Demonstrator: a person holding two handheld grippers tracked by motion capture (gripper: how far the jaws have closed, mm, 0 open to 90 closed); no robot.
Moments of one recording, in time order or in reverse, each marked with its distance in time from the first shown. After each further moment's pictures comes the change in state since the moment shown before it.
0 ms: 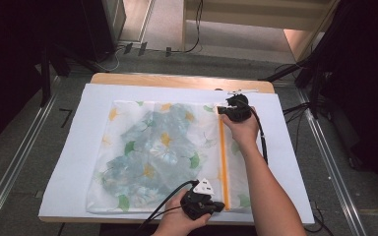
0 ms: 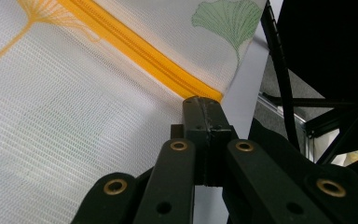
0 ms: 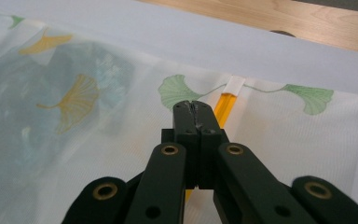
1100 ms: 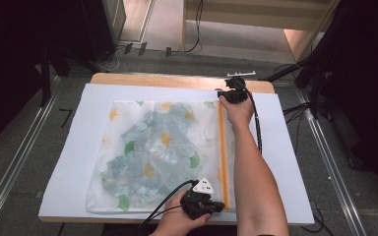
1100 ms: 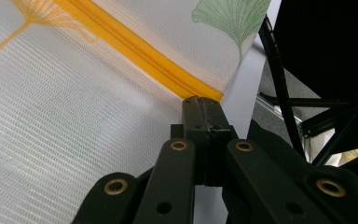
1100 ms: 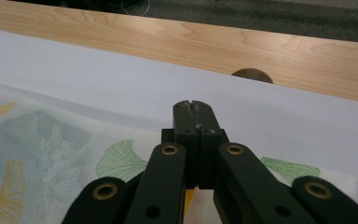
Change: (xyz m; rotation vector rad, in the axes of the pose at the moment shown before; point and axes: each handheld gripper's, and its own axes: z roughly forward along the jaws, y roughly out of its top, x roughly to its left) left arm 0.002 0.000 -0.001 0.008 -0.014 -0.009; right arm -0.022 0.048 0.036 -0.006 -0.061 0.099
